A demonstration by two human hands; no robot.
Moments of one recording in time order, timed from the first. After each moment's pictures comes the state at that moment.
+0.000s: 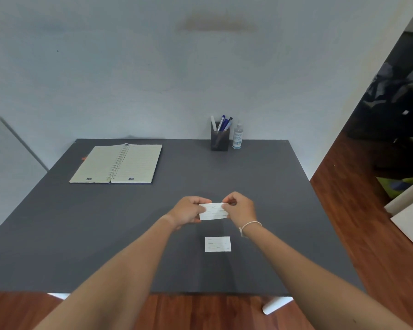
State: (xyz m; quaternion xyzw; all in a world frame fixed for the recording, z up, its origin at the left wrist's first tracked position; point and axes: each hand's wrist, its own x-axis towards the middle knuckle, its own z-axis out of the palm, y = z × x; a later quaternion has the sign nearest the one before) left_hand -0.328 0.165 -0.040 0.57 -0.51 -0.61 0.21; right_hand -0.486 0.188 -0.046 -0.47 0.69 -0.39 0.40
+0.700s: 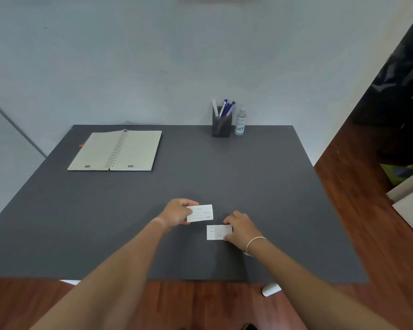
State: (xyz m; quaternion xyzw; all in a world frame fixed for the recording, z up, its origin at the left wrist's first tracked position) left_hand -0.299 0.176 -0.076 0.63 -0.48 -0.58 0.19; right_hand -0.497 0.224 -0.103 -0.69 0.66 -0.02 0.30
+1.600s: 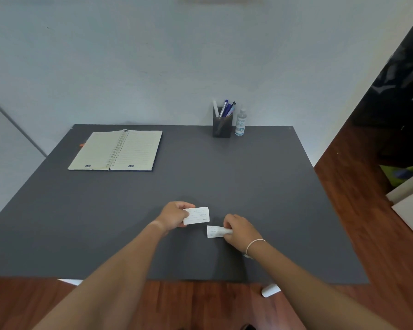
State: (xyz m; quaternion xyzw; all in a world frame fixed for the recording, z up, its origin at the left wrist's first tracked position) left_hand -0.291 0.181 -0.082 0.65 -0.47 -0.57 0.19; right_hand -0.493 0.229 -0.101 -0.69 0.65 -0.06 0.31
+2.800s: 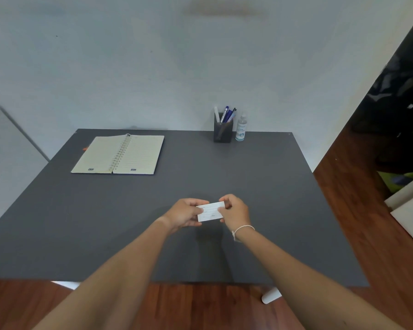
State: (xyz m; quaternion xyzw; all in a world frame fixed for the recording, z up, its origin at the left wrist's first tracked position) left_hand -0.309 0.183 -0.057 0.56 -0.46 -0.65 0.21; right_hand -0.460 0.206 -0.069 -0.44 0.68 -0.39 0.44
